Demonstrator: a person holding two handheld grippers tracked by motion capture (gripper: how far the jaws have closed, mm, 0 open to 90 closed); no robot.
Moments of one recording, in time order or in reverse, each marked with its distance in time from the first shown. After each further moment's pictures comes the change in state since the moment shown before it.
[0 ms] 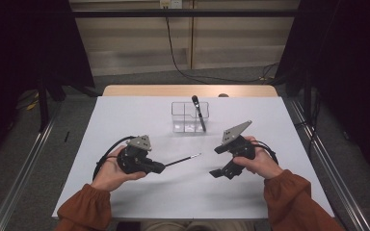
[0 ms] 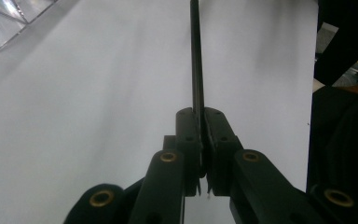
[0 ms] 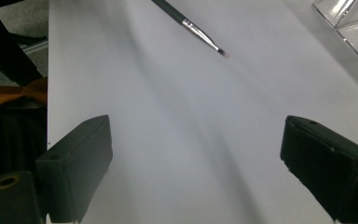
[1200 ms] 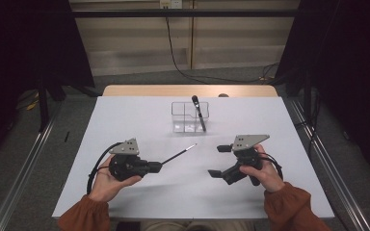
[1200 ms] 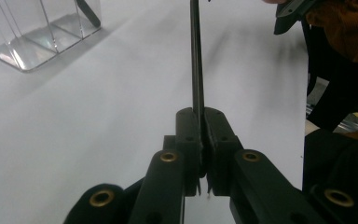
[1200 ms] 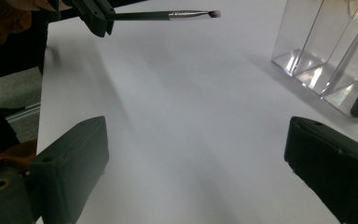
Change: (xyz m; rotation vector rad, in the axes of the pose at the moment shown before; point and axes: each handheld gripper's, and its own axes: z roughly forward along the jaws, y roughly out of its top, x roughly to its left) left arm -0.011 -0.023 -0.011 -0.221 0.046 -0.035; right arm 0.021 -0.025 -0.001 -0.316 -0.117 0.044
